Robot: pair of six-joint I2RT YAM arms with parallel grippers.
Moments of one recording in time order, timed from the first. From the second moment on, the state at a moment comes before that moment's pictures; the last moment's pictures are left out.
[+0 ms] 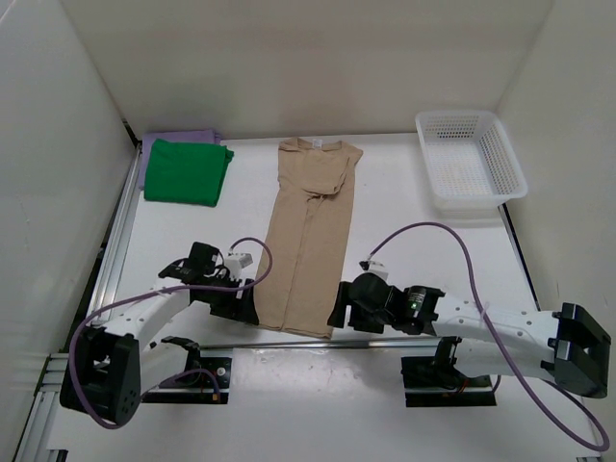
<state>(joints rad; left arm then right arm) -0.26 1.08 0.46 -0.64 0.57 -0.01 1.17 1.03 0.57 -0.50 0.13 1.15</state>
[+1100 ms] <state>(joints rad) -0.37 1.25 0.50 -0.57 0.54 -0.01 1.07 1.32 0.48 -0.12 -0.14 1.18</state>
